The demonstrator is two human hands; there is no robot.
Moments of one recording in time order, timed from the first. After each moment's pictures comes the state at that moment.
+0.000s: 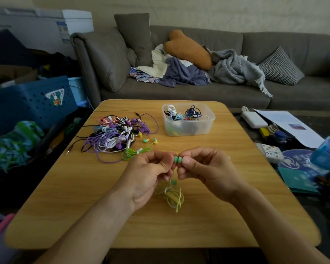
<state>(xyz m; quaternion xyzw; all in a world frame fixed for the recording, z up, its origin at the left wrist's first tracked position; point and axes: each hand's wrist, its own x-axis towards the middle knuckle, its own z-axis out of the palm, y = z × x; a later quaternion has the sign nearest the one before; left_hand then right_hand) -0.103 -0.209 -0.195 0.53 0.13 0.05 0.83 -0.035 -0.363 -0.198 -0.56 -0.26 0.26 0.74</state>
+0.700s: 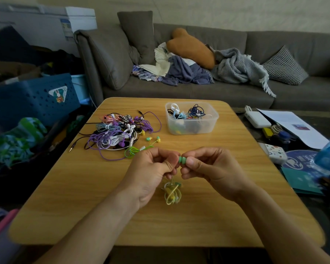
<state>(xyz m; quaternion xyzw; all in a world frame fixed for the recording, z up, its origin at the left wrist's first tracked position) -0.104 -0.212 -0.195 0.58 0.12 0.09 0.80 -0.036 -0.365 -0.197 -0.59 -0.25 0.24 0.73</state>
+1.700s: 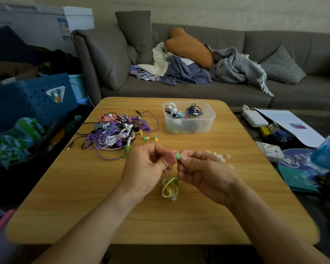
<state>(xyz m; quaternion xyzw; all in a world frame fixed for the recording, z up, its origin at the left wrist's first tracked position) -0.104 -0.209 -0.194 0.71 0.08 0.19 0.68 -0.040 -0.354 -0.202 -0.51 -0.12 0.34 0.78</state>
